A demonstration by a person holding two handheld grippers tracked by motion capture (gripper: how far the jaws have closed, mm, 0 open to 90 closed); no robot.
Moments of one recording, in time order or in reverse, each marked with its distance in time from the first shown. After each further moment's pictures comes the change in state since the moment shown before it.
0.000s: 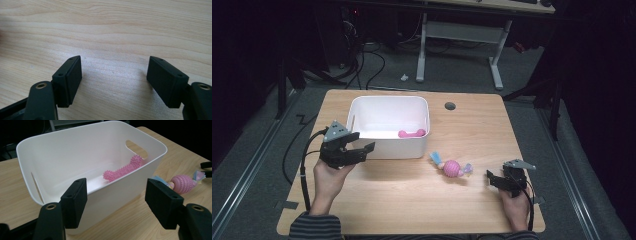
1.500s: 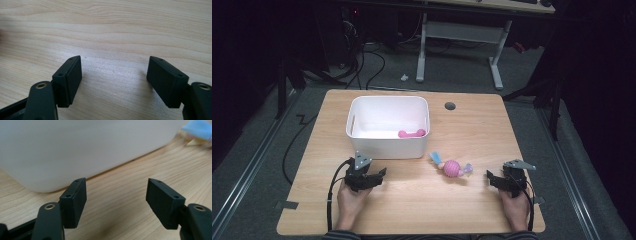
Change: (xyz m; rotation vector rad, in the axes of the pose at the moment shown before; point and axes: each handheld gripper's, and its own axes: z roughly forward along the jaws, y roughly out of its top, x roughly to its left) left arm -0.019 -0.102 0.084 0.147 0.105 -0.023; right arm 0.001 -0.001 -0.001 0.001 -0.001 0.001
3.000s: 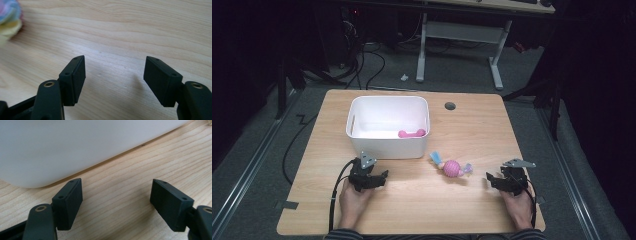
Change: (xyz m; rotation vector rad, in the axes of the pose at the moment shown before) left arm 0.003 -0.007 0.021 0.056 0.013 0.030; right arm 0.004 0.009 -0.013 0.057 0.071 -0.070
